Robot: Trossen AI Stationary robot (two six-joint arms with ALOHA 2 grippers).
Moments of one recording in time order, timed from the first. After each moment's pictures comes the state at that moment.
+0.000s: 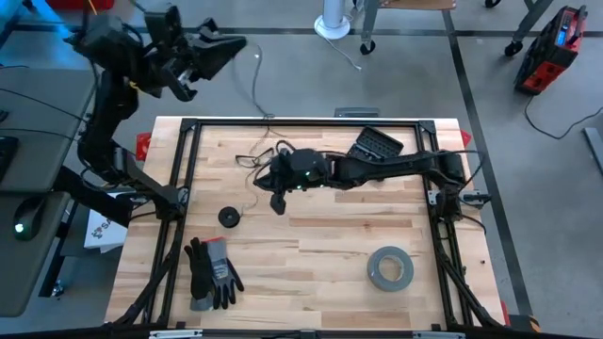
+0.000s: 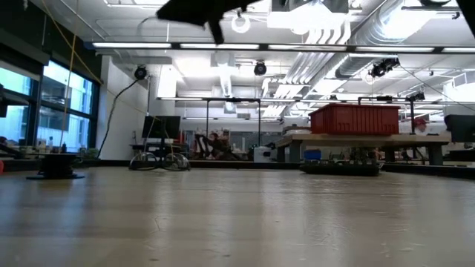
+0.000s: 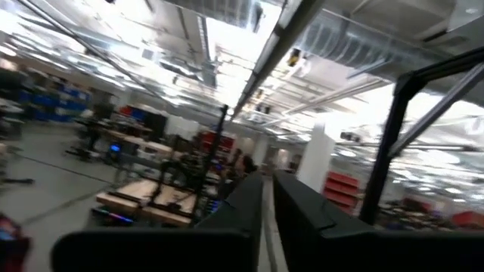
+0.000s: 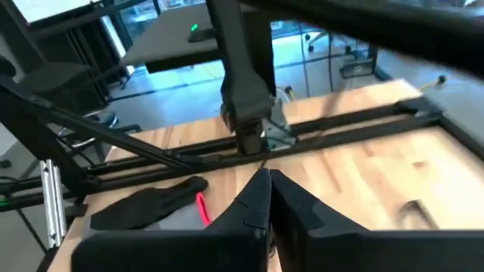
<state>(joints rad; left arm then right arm) 0.32 1.49 2.33 -0.42 0.23 -0.41 -0.02 1.92 1.62 0.00 0.01 0.17</state>
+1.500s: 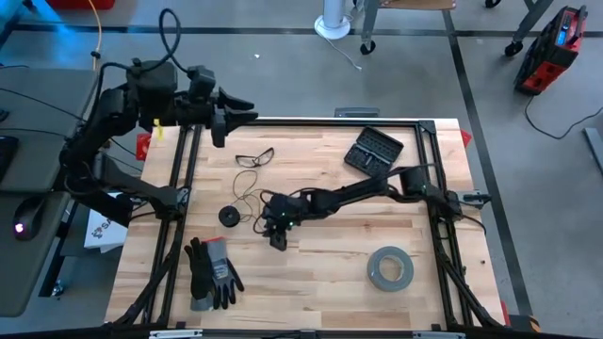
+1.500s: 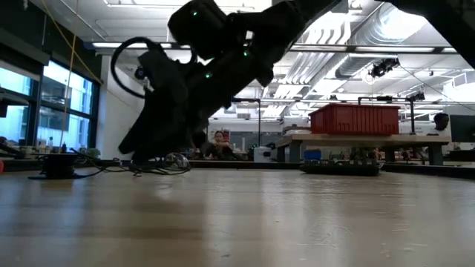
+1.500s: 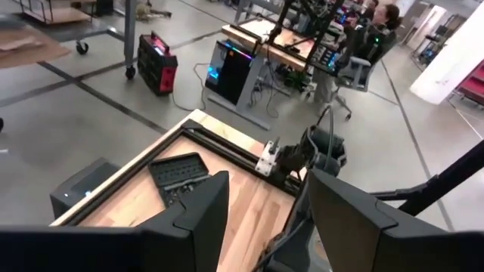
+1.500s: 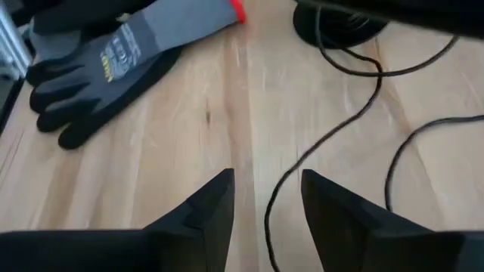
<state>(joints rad) 0.21 1.29 1.94 -0.92 -0.07 -0.37 0.07 2.31 1.62 -0.03 -0.16 0.31</state>
